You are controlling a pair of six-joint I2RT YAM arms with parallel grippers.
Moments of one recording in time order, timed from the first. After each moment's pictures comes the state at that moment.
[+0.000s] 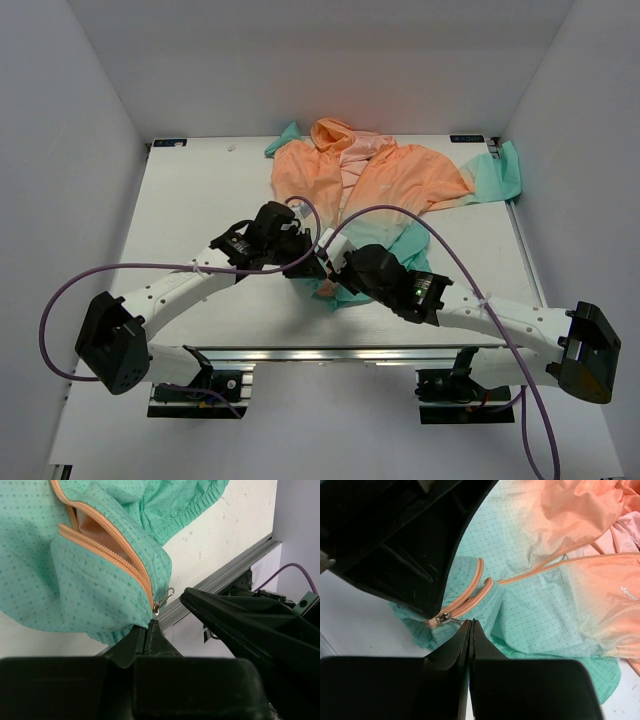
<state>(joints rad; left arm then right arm) -0.71 1.33 0.99 -0.43 0.33 -0.72 1.11 1.17 0.81 -0.14 0.26 -0.21</state>
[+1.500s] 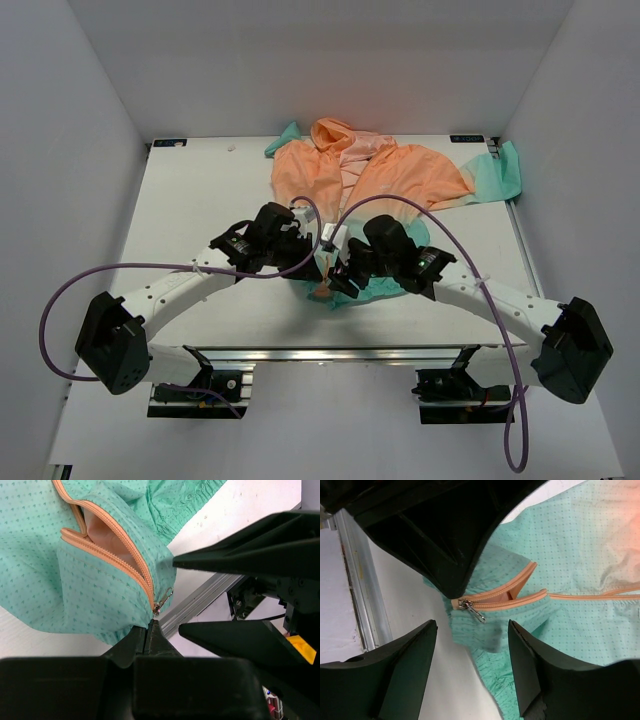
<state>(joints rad) -0.71 1.33 0.99 -0.46 0.35 -0.53 0.87 1.25 0.88 -0.26 -0.36 -0.33</state>
